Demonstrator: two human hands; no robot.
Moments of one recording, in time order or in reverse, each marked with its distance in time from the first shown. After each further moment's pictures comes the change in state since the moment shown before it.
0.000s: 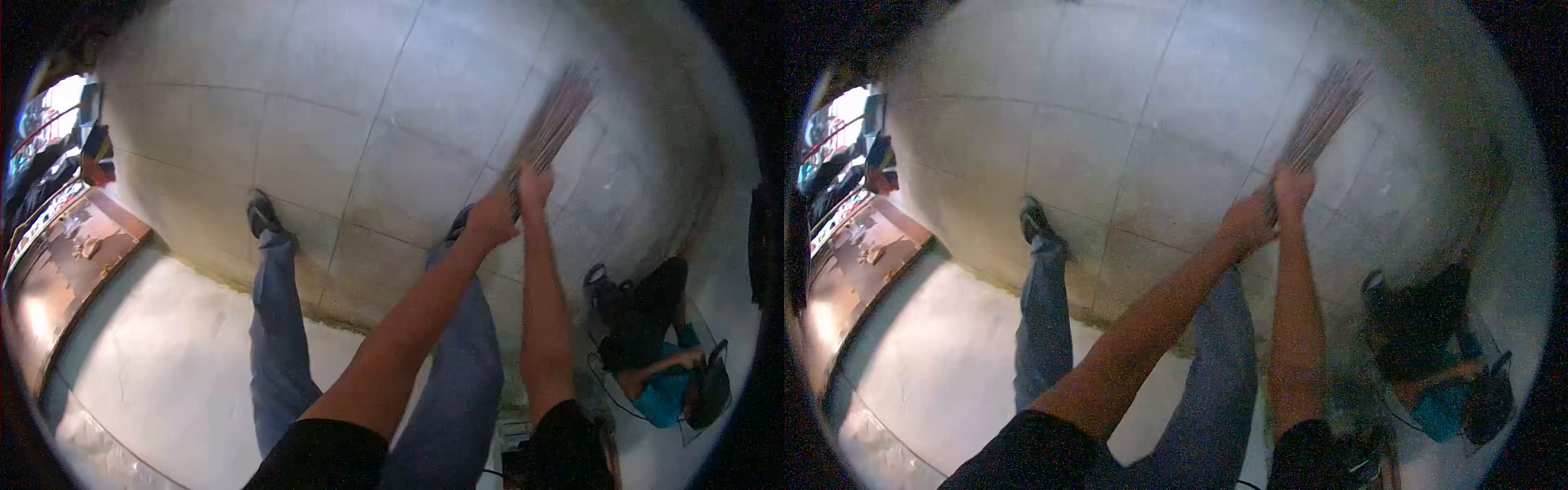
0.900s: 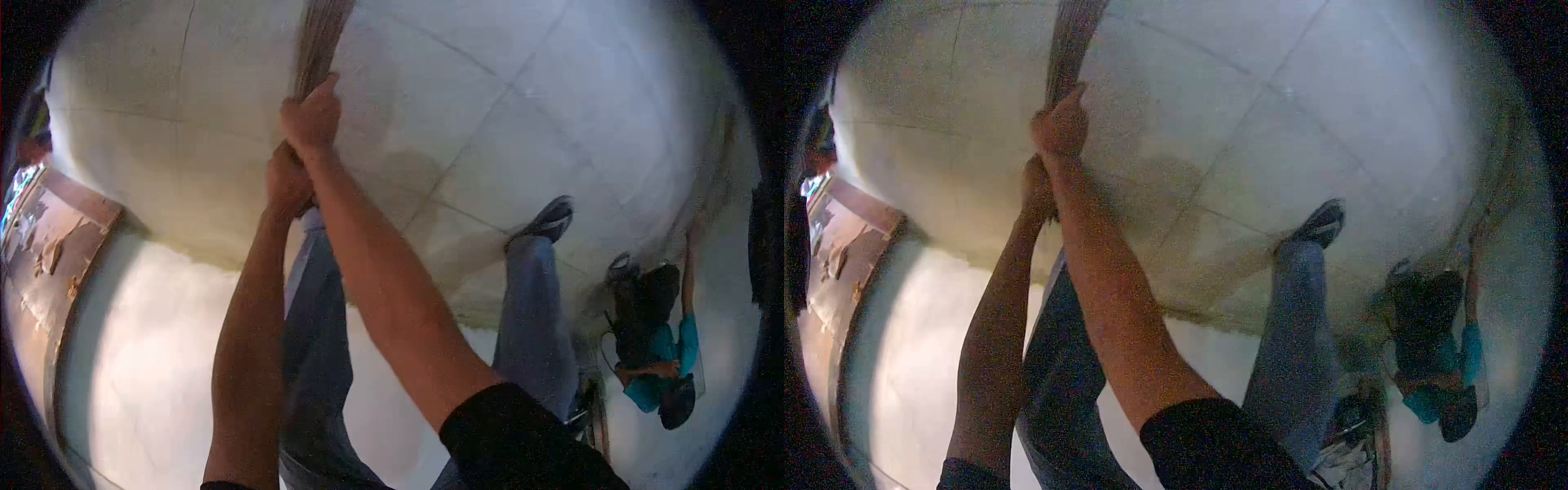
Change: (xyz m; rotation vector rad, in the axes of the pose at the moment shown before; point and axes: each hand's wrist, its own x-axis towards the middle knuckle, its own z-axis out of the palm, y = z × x) left_hand -0.168 -0.468 -0.299 0.071 0.551 -0.233; right_hand -0.313 -0.136 0.529 0.024 -0.444 0.013
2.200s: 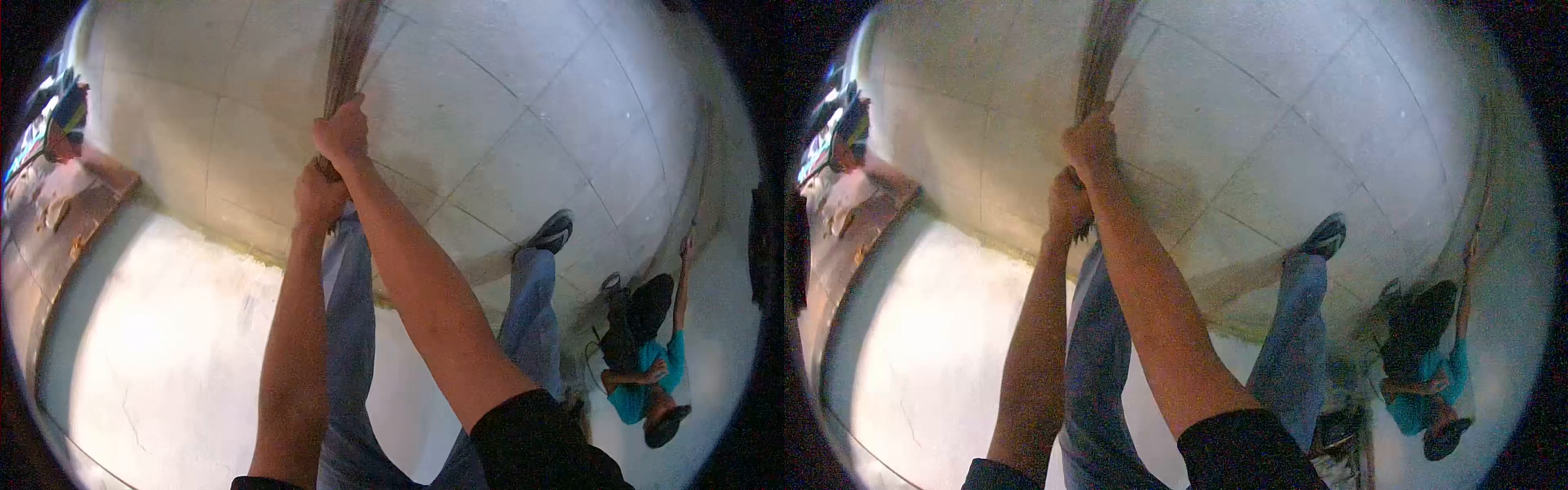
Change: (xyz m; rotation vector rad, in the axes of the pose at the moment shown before) left_hand -0.058 0.040 -0.060 -0.139 0.028 -0.440; right_hand -0.055 -0.035 0.002 -0.202 -0.262 0.004
